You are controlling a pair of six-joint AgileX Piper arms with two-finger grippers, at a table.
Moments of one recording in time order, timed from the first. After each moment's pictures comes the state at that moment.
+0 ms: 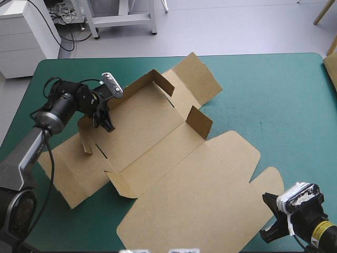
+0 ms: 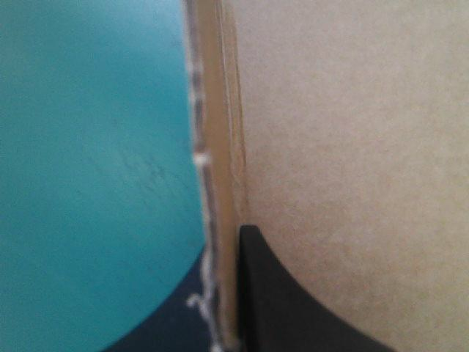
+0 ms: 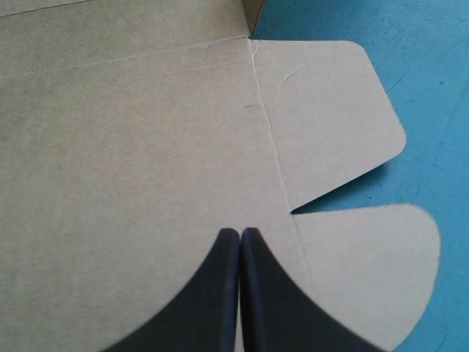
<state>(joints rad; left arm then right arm) -0.25 1.65 -1.42 0.06 0.88 0.75 0.75 0.29 -0.47 -0.24 0.82 0.25</state>
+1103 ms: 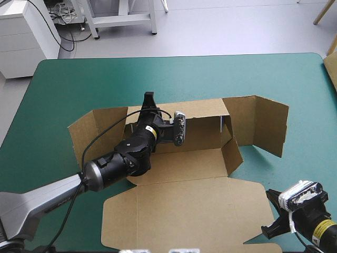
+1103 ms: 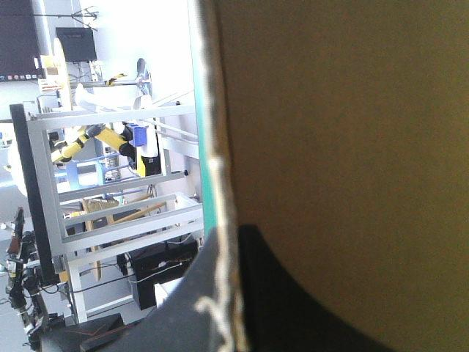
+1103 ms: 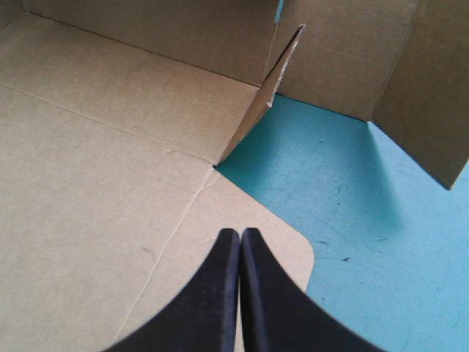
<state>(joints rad) -0.93 1.53 -1.12 1.14 0.67 0.05 0.75 0.29 -0.47 -0.31 0.82 0.29</state>
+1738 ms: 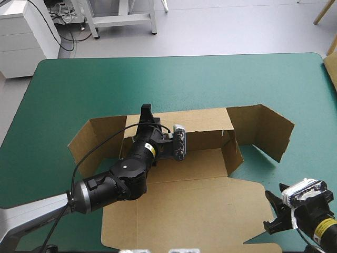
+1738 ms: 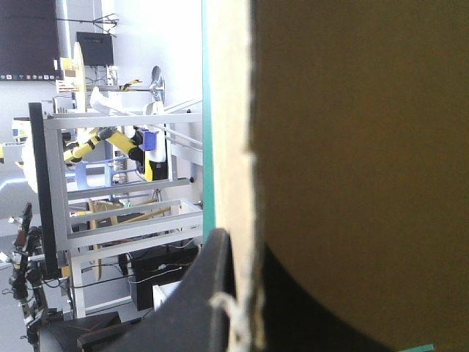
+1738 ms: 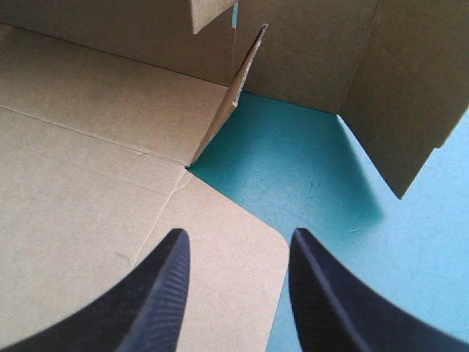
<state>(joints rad) -1.07 1.43 -1.02 1.21 0.77 -0.12 0.75 0.29 -0.47 -0.38 0.84 0.36</state>
